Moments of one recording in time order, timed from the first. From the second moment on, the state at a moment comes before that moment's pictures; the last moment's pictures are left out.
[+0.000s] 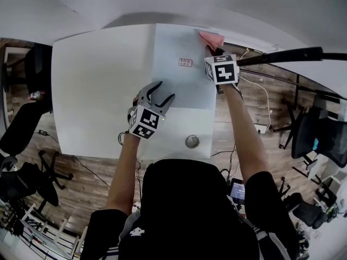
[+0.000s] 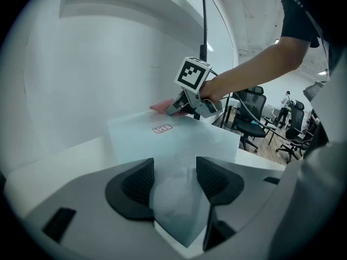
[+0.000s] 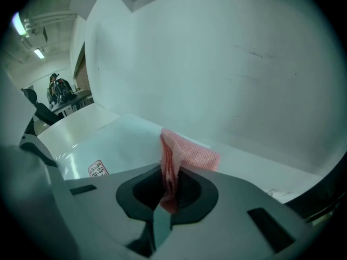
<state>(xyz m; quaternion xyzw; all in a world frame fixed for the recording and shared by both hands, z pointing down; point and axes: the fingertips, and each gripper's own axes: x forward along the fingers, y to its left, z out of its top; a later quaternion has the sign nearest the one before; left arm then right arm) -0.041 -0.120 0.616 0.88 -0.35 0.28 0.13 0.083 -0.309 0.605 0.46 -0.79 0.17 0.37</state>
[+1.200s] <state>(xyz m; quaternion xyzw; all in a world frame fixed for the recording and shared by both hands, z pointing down) -0.034 -0.107 0.553 0.89 -0.35 0.23 0.20 0.075 -0.176 0.601 0.38 -0.79 0.21 0.43</state>
